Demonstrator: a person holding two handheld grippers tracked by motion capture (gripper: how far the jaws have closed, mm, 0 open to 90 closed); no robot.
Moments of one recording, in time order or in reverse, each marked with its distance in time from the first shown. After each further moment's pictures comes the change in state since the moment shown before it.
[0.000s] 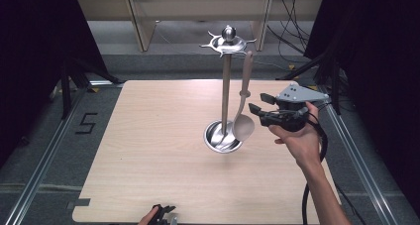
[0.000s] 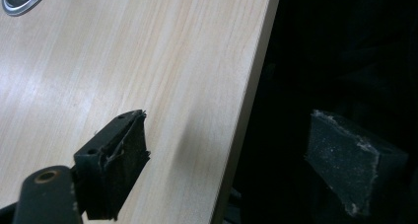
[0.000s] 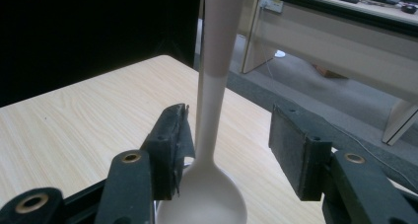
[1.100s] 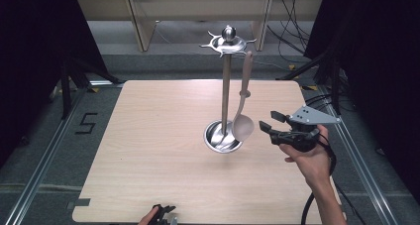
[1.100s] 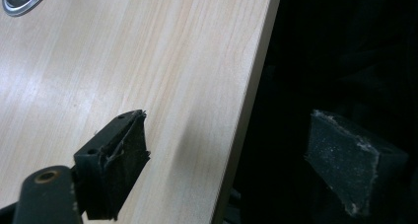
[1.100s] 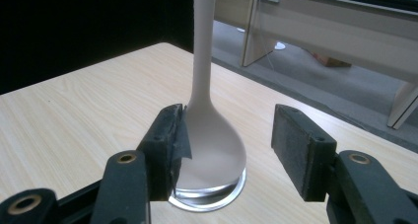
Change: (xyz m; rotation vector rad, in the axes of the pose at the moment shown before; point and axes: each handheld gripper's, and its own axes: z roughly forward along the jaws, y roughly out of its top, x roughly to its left) left arm 0.000 0.001 0.000 0.007 -0.003 -0.002; right arm -0.002 -0.053 -0.020 -0.005 -0.006 0.057
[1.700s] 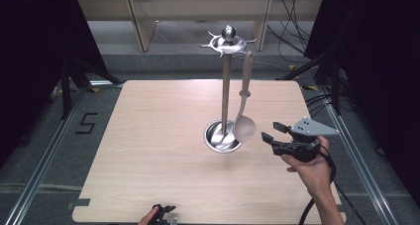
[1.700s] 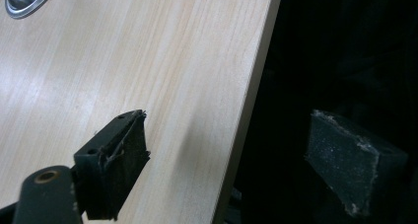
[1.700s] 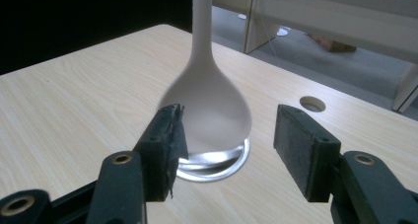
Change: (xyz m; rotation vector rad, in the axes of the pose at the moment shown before) left arm -0.001 0.000 -0.001 -0.012 0.024 -0.004; right arm 0.000 -0.032 -0.002 0.033 0.005 0.038
